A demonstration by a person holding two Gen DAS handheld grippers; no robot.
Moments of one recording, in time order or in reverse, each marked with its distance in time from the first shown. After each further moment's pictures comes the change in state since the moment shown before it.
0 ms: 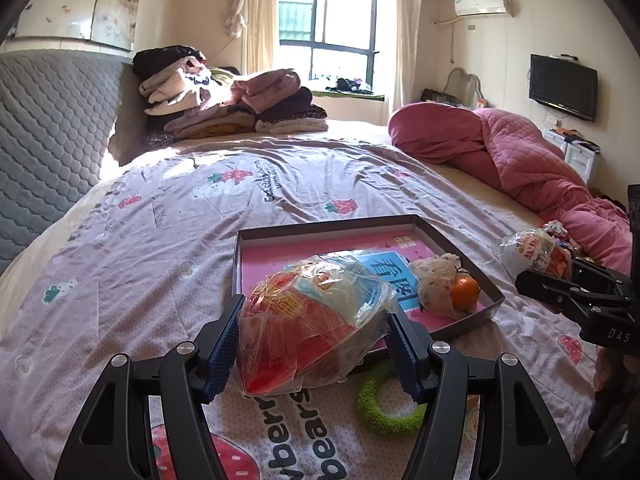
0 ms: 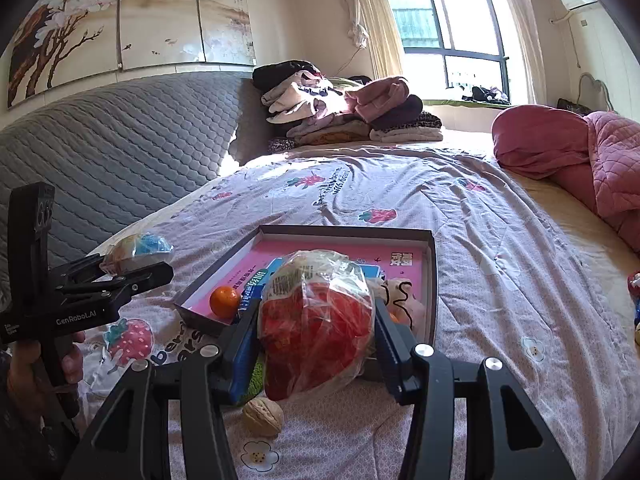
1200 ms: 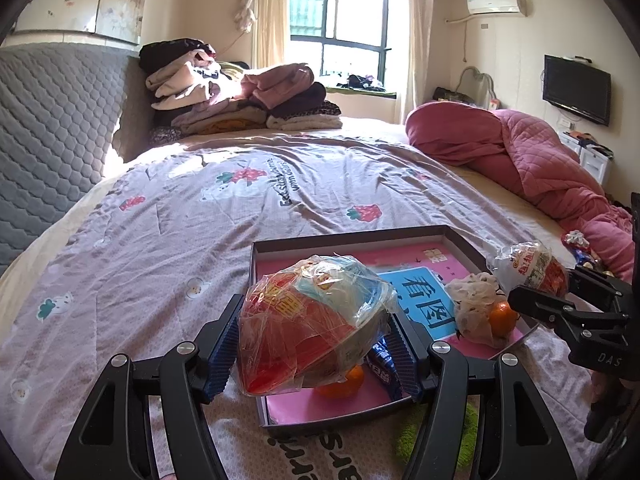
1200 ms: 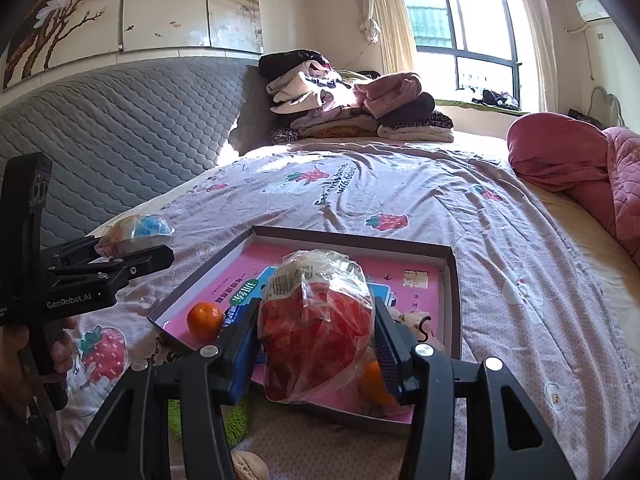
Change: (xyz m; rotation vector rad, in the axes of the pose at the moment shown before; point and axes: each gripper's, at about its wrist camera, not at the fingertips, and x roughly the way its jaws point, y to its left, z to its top) left arm 0.046 0.024 0.021 -0.023 0.015 0.030; right arm 0.057 -0.001 0.015 -0.049 0.031 -0.008
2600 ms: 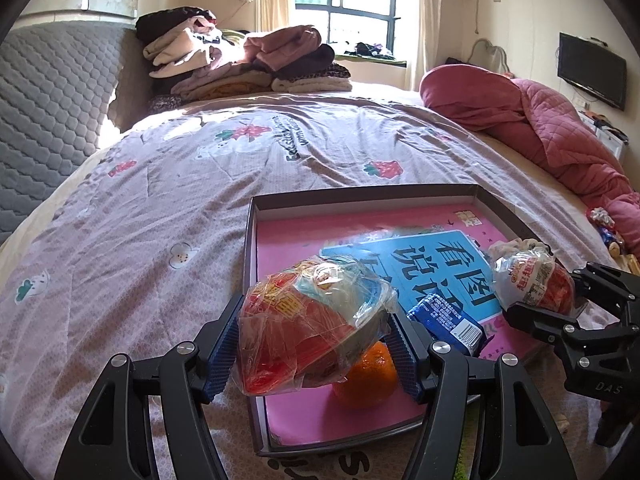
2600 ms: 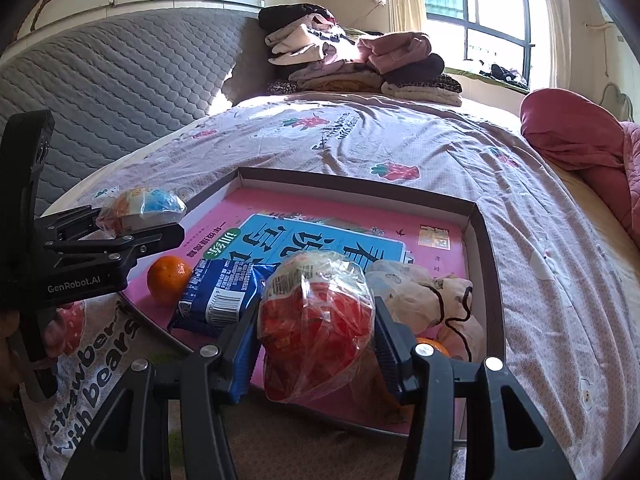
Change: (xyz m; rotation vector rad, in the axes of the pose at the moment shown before) left arm 0.066 0.006 -0.018 0.004 0.119 0.034; right arm 0.061 0.006 -0.019 -0.051 0.163 -0.033
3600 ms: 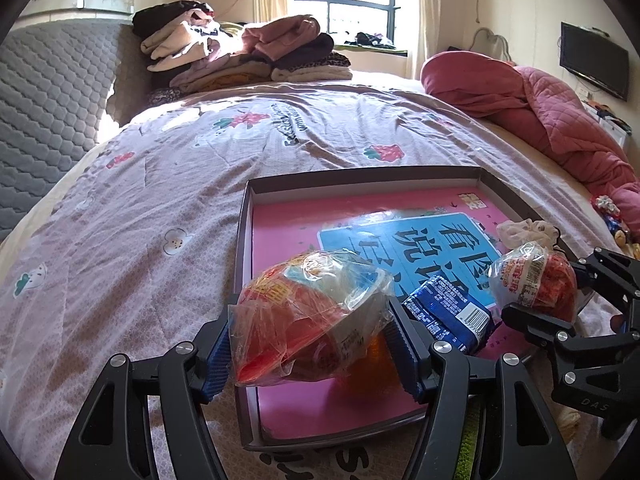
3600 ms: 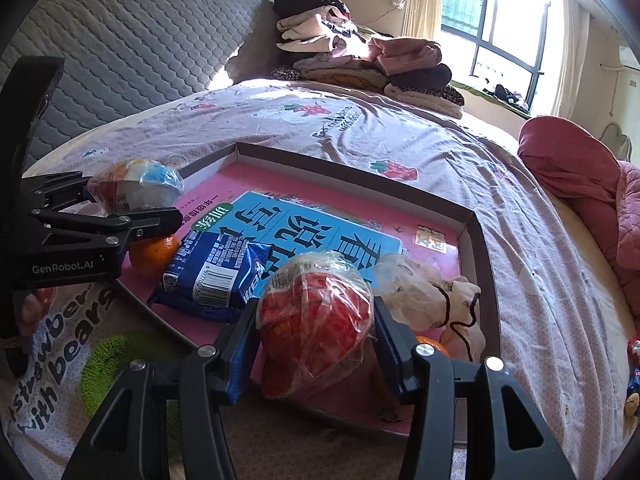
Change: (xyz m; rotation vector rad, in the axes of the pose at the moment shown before) left arm 0.008 -0.006 -0.008 0.012 0.033 0.015; right arm 0.008 0.018 -0.009 -0.122 0.027 -0.091
